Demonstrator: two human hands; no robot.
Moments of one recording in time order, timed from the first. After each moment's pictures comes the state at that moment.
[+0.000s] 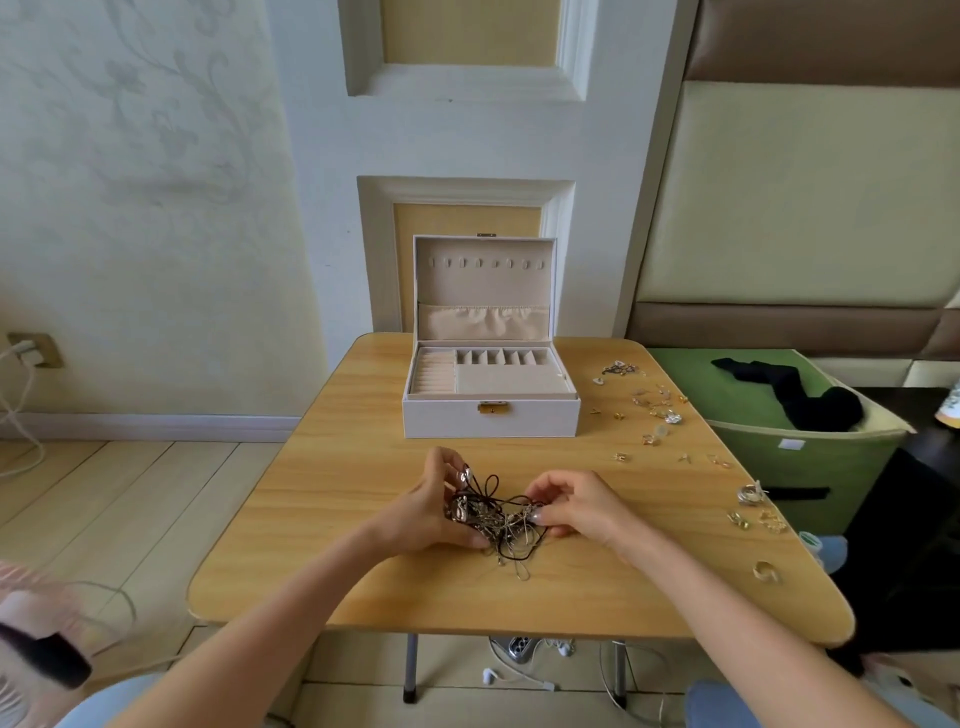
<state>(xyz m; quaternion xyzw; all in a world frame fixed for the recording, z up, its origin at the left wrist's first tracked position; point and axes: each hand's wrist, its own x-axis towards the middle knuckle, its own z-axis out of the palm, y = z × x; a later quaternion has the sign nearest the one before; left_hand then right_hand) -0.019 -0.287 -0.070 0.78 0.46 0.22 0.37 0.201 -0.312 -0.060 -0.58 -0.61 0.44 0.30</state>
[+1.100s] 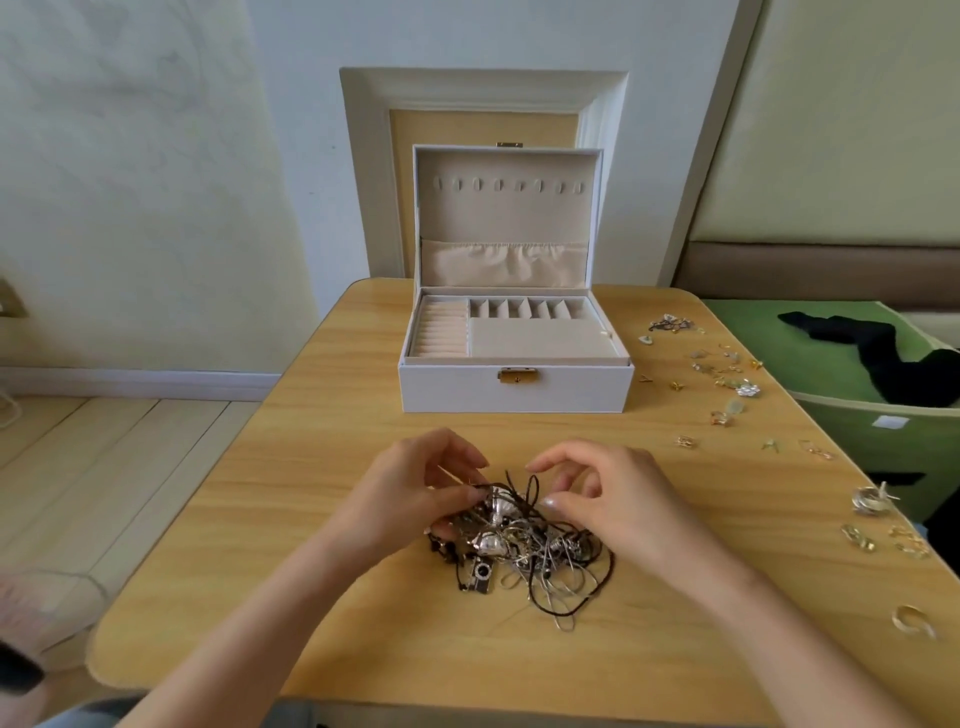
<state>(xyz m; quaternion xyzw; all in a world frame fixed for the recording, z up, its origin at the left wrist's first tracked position) -0.020 -0.273 -0.063 0.68 0.48 0.34 0.44 0.182 -0.299 -0.053 -0.59 -0.72 0.23 0.29</state>
